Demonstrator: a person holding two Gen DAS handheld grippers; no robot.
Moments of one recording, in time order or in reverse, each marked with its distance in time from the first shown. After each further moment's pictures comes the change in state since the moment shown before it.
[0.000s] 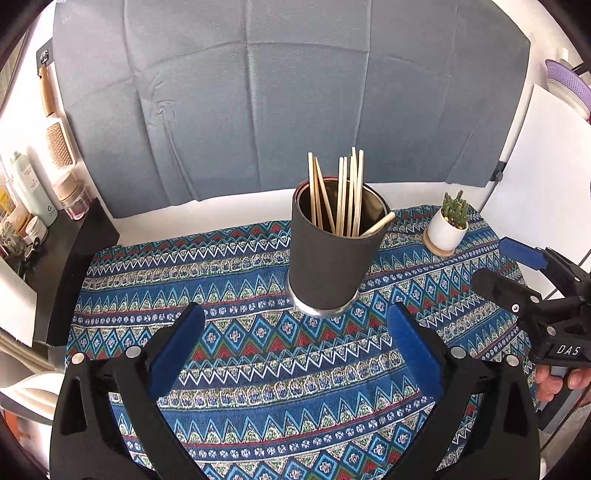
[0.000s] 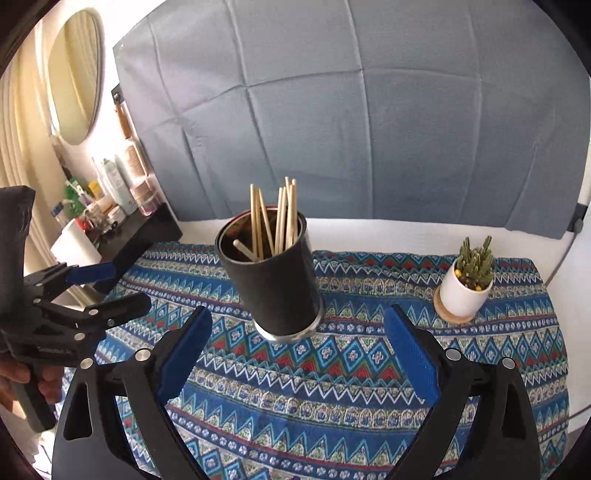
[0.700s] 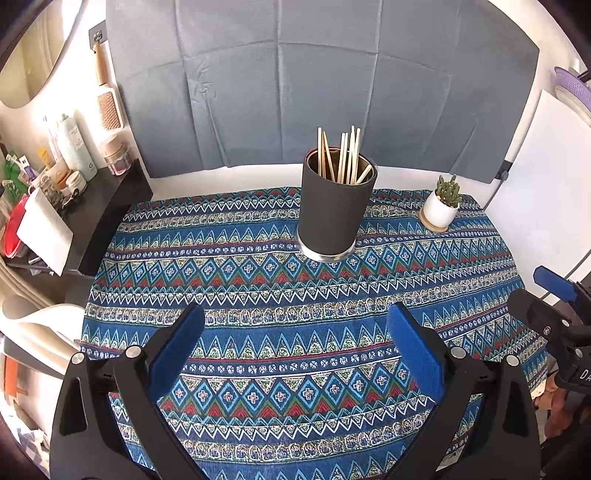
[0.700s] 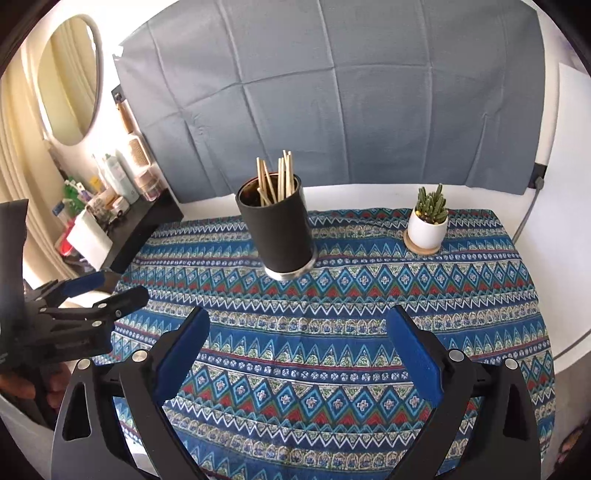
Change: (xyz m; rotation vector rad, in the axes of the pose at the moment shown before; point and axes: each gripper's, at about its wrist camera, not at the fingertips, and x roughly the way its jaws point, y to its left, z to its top) left arm -0.076 -0.014 -0.056 -0.103 0.048 0.075; right arm -0.103 0.022 -0.052 0.084 0.066 -0.073
